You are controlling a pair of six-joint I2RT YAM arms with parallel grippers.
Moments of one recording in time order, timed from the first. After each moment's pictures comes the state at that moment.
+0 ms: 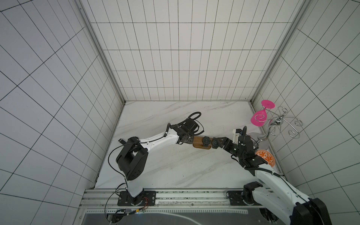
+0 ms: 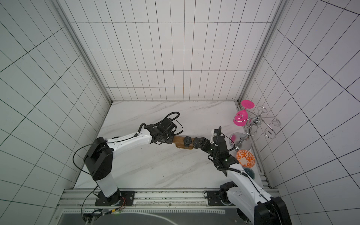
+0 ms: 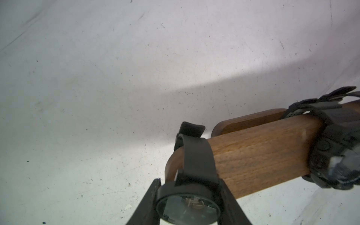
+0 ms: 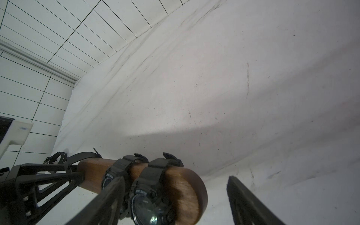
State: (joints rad) left arm -0.99 1.10 0.50 0.59 0.07 -0.16; right arm 0.71 0.71 0.41 0.42 -0.15 0.81
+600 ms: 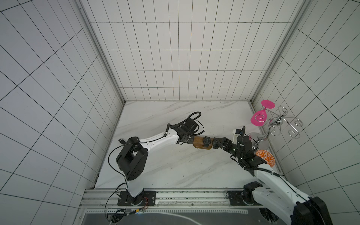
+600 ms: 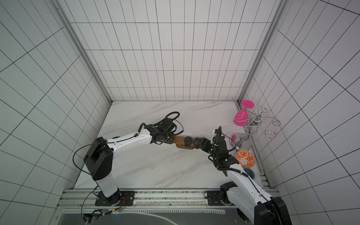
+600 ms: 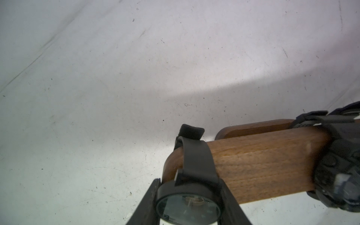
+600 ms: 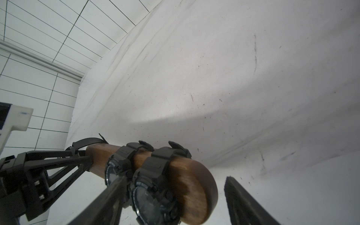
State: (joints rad) left arm -1.03 1.24 0.57 0.71 0.02 -0.13; right arm 0.78 0.75 0.41 0.47 -0.14 0.88
